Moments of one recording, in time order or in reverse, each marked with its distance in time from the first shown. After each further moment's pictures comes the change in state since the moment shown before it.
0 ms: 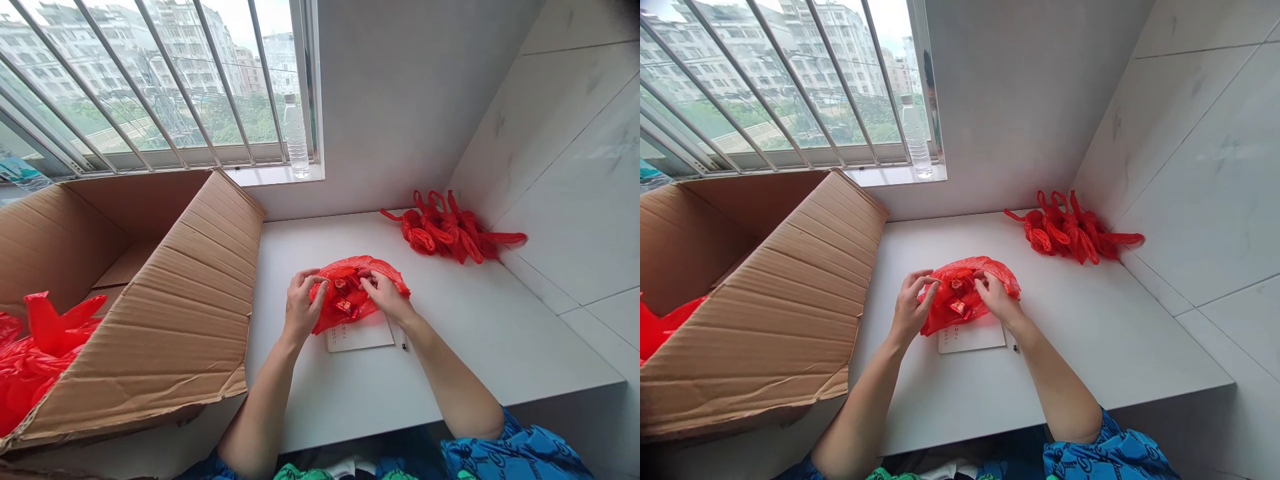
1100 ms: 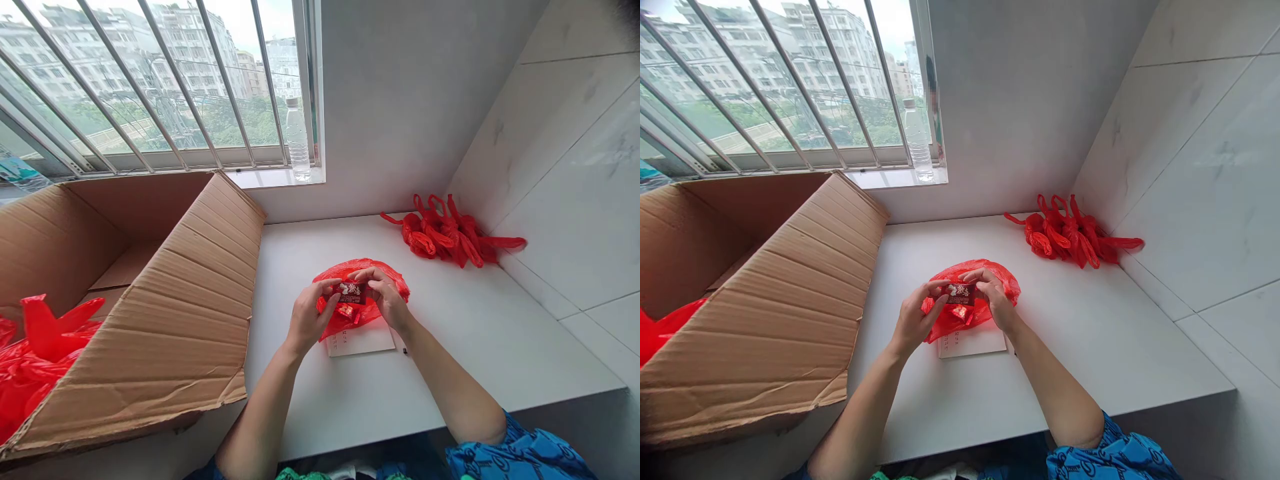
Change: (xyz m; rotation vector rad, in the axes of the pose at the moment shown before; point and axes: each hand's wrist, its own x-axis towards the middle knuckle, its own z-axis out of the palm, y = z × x) left_hand -0.005 0.015 -0.003 -0.145 -0.096 0.157; right_hand -0.008 -0.017 0.004 0.698 -0.174 -0.096
